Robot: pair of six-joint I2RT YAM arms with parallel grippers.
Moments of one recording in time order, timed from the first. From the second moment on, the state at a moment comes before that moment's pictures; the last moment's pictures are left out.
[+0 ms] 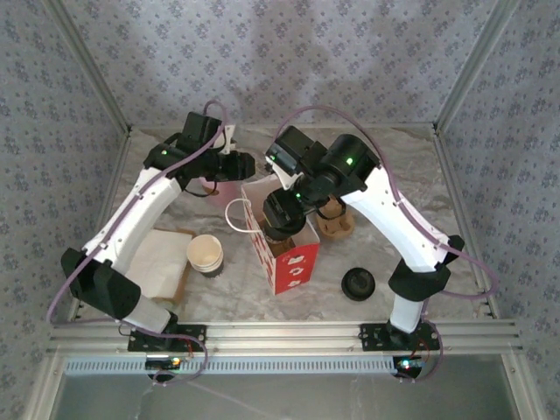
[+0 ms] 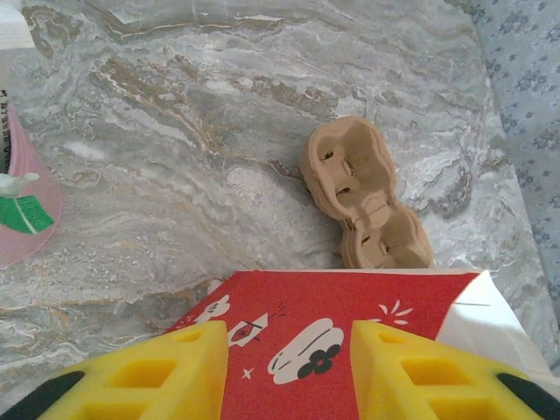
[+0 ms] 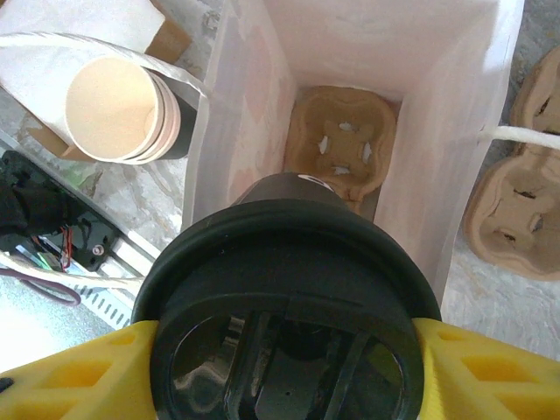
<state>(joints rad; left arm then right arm) -0.46 1.50 1.59 -0.89 0.28 -0.44 0.97 1.79 2.35 -1.69 -0.01 0.37</state>
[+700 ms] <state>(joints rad) -0.35 1.08 1.34 -0.84 0.24 -0.50 0.99 1.82 2.22 -1.69 0.00 0.40</state>
